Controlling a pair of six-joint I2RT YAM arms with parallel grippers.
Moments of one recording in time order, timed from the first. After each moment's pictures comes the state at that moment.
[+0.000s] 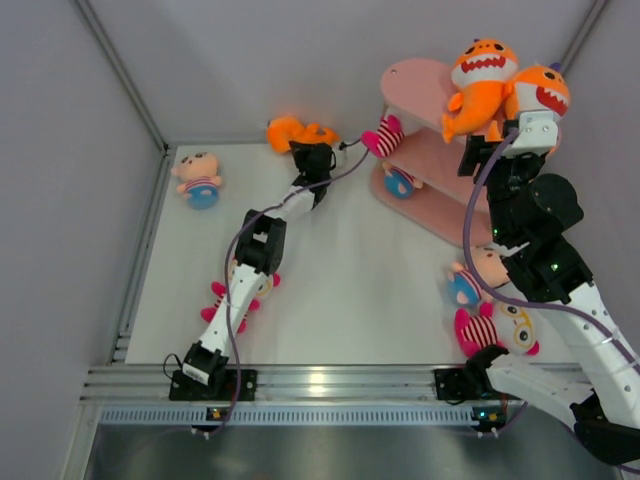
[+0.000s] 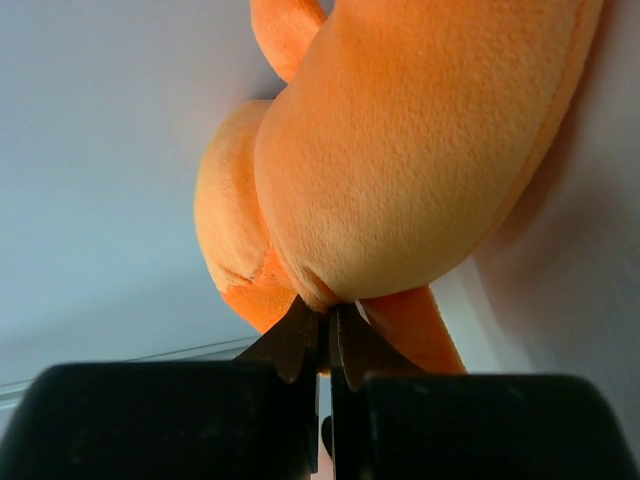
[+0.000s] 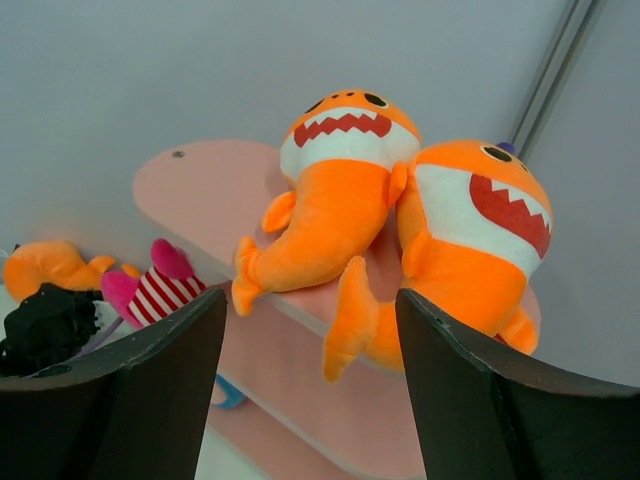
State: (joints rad) left arm -0.42 2.92 2.48 0.27 -0.70 1.45; right arm 0.55 0.91 1.26 -0.09 0.58 -0.24
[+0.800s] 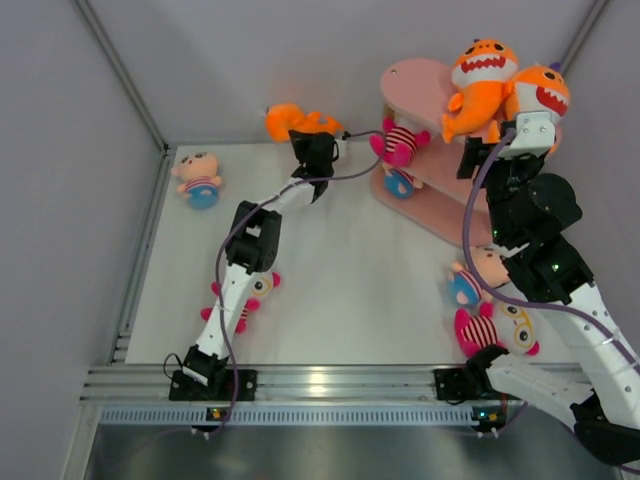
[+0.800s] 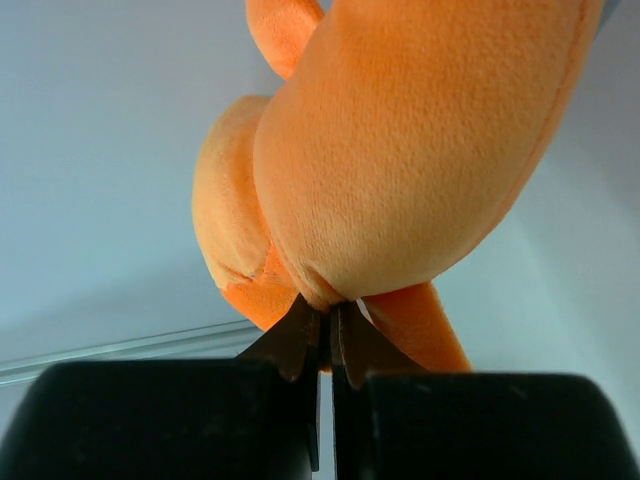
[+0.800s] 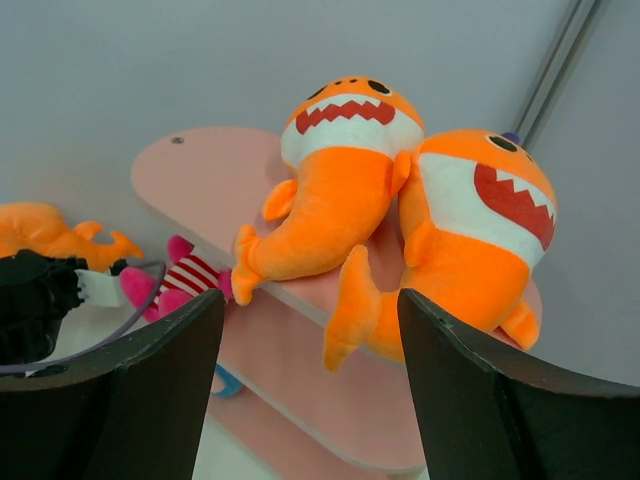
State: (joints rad) left arm -0.45 2.66 2.21 0.29 -0.72 1.46; right arm 0.55 0.91 1.26 -0.12 0.58 -0.24
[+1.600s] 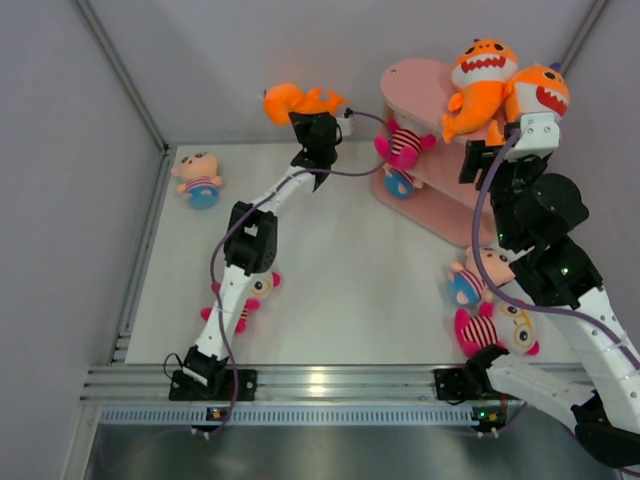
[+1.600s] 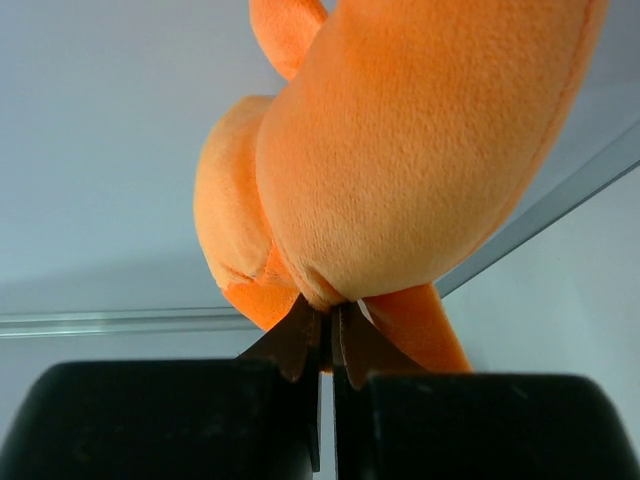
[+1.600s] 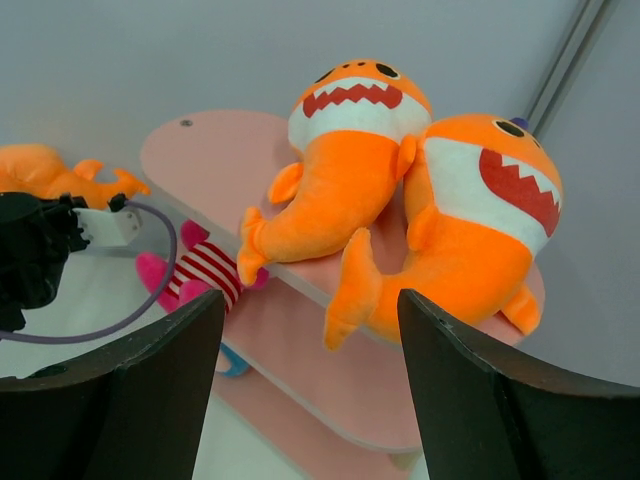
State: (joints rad) left arm -0.47 2.61 2.33 0.21 -0.75 1.36; right arm 0.55 0.90 1.30 -0.22 0.56 -0.21
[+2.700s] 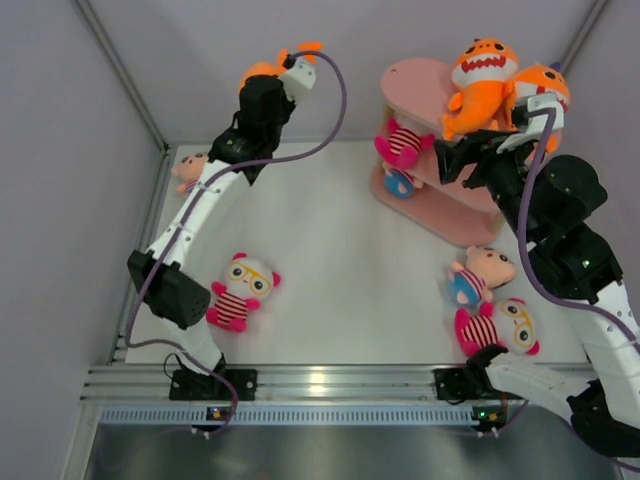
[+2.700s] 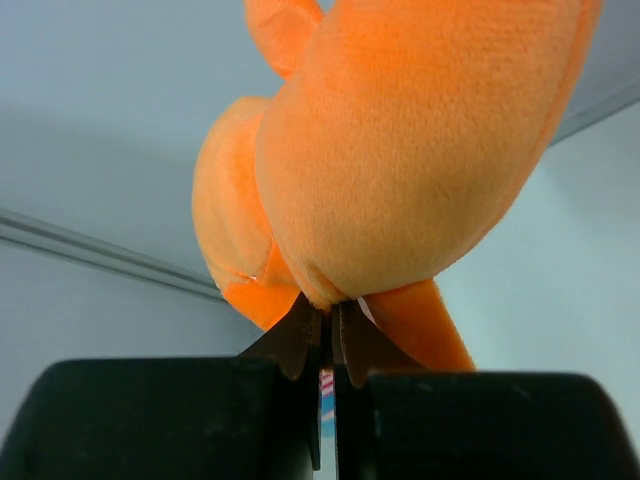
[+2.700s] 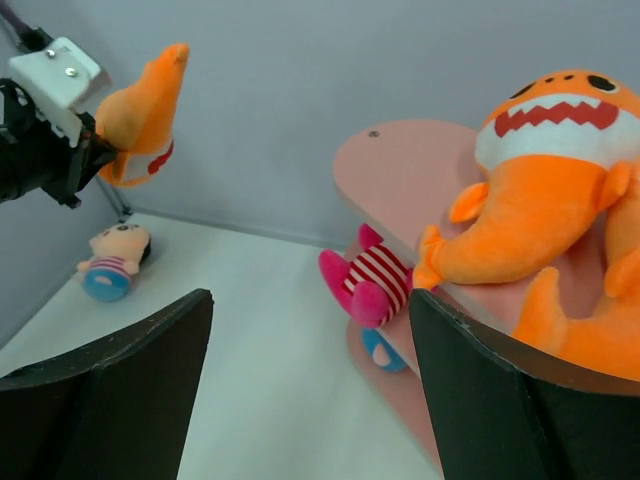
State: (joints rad) left arm -0.46 1.81 1.98 -0.36 -0.46 0.59; right arm 0.55 0.96 1.49 -0.41 0.25 0.03
